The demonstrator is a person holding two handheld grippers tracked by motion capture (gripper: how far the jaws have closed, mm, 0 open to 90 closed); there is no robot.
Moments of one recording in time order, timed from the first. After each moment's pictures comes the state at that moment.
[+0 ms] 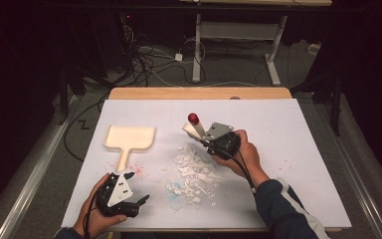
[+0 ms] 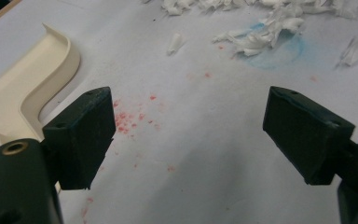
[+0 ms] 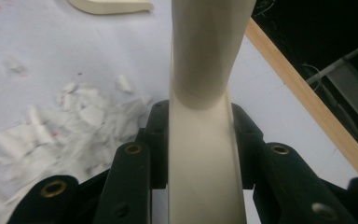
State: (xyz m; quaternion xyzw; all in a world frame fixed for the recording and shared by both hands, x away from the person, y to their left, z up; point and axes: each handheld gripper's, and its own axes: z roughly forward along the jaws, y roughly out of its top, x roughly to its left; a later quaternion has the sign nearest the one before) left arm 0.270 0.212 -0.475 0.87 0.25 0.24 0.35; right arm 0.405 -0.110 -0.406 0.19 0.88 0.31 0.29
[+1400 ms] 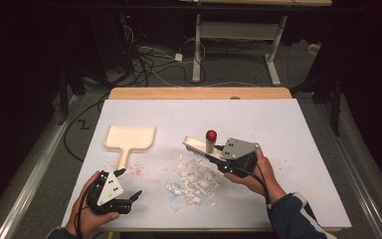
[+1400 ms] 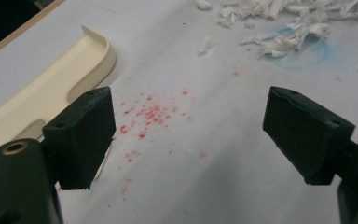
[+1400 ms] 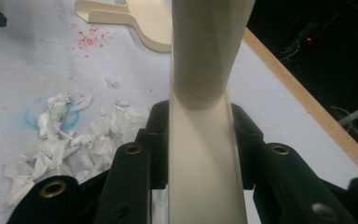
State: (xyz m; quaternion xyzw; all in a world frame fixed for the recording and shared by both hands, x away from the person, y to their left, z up) left arm 0.268 0.232 -0.466 0.85 0.27 0.27 0.36; right arm 0.350 -0.145 -0.392 0.13 0.87 0.40 0.26
